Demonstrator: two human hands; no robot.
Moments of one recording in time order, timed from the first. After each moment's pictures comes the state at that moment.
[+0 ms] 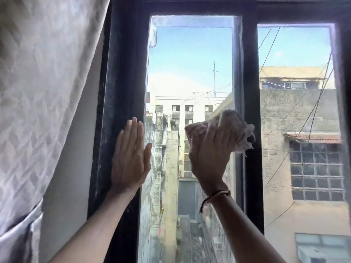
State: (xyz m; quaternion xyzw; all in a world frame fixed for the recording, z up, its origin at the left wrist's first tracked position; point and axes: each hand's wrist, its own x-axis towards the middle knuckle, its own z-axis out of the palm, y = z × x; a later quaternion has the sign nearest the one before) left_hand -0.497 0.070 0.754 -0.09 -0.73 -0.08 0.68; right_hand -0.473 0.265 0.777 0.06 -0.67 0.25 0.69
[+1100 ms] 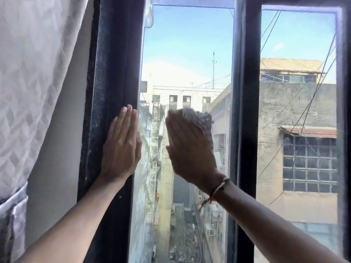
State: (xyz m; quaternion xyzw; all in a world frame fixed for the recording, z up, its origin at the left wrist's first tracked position) left_hand -0.491 0.065 0.745 -0.13 -0.72 -0.09 0.67; right_hand -0.483 0.268 0.747 0.19 -0.71 -0.12 0.66
